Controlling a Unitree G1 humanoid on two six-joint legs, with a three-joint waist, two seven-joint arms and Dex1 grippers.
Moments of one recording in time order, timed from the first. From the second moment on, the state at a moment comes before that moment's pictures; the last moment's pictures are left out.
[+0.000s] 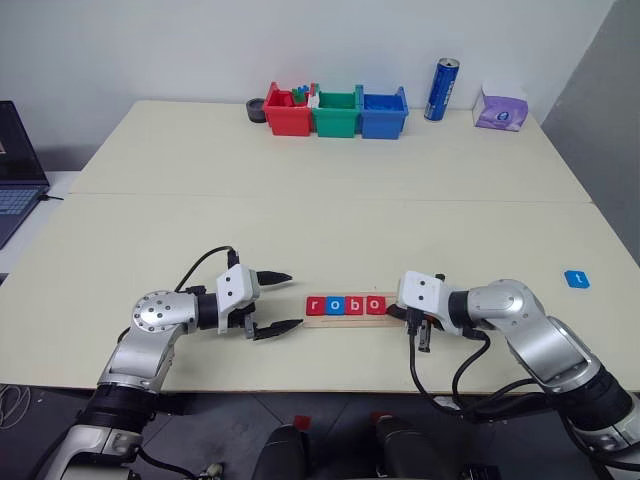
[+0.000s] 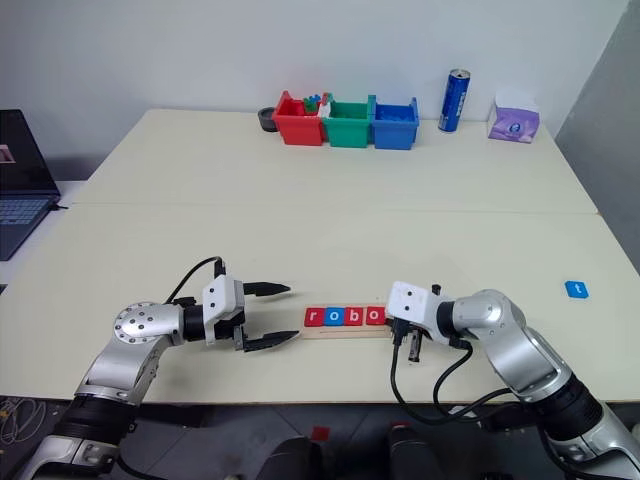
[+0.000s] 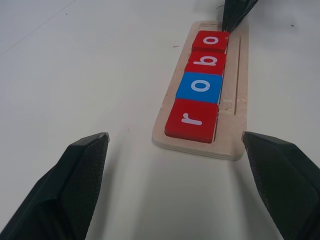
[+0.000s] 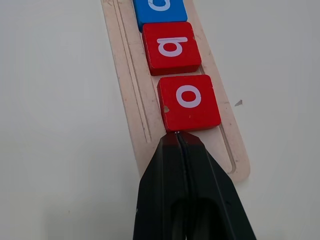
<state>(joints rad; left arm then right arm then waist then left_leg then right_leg) -0.27 0.65 -0.07 0.17 -0.25 -0.09 -1.16 -0.39 -0.68 0.40 -0.35 -0.02 0.62 0.95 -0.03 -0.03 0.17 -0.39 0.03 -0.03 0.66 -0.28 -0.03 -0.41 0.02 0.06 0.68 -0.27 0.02</state>
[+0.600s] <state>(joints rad) -0.27 0.65 -0.07 0.16 -0.25 -0.09 -1.15 -0.40 -0.68 0.29 -0.38 0.03 0.67 0.92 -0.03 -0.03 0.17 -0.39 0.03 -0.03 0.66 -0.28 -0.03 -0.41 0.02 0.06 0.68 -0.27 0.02</state>
